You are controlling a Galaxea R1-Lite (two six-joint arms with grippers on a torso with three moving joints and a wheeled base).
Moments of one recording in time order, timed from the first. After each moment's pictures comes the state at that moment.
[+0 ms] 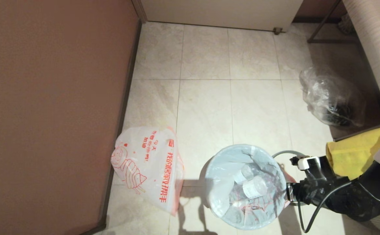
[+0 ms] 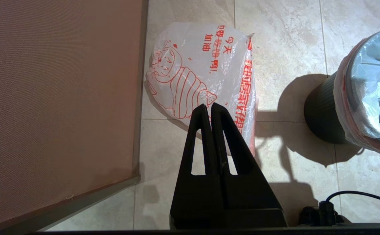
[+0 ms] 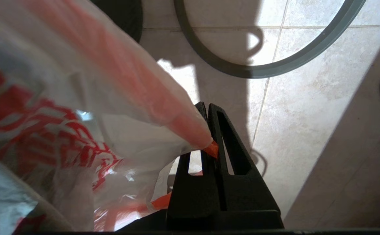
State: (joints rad) left arm 0.00 0.00 0.00 0.00 0.00 -0.01; right arm 0.25 2.07 -0.58 -0.64 -0.24 0.20
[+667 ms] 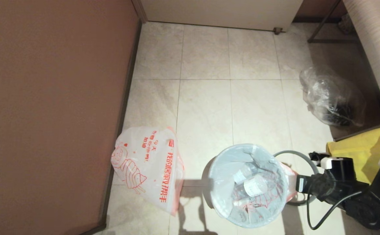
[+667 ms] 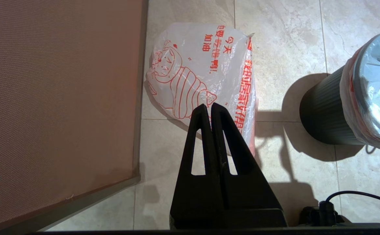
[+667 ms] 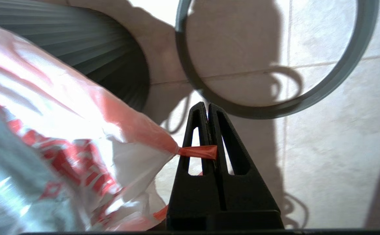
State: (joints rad) left arm 0.00 0.00 0.00 0.00 0.00 -0.01; right arm 0.09 2.12 -0.46 -1.04 -0.04 0.24
